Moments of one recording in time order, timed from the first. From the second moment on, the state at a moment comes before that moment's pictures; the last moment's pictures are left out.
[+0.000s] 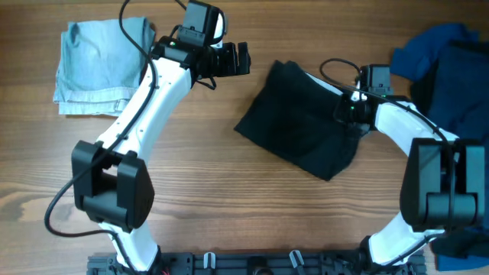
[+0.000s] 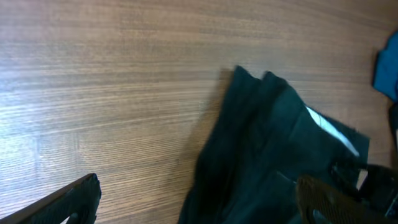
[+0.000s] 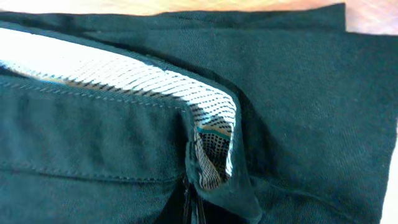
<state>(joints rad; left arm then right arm) -0.35 1.93 1.67 -0.73 0.20 -0.39 -0.01 1.85 1.01 -0.34 -0.13 0.32</state>
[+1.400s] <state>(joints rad) -0.35 2.16 1.67 -0.61 0.18 -0.29 0.13 2.03 1.34 -0.62 -0.06 0.17</state>
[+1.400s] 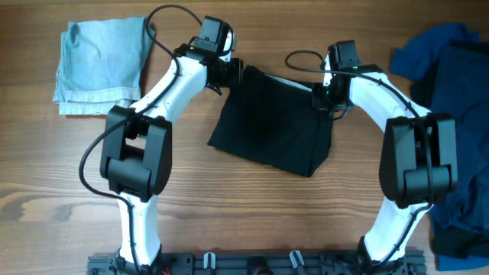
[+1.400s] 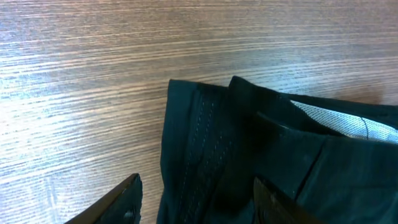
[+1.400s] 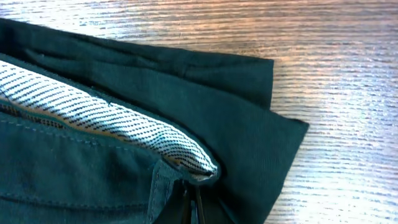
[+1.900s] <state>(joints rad) -0.35 2.24 1.67 -0.58 0.13 -0.29 0.13 2.05 1.36 -0.60 -0.06 0.17</state>
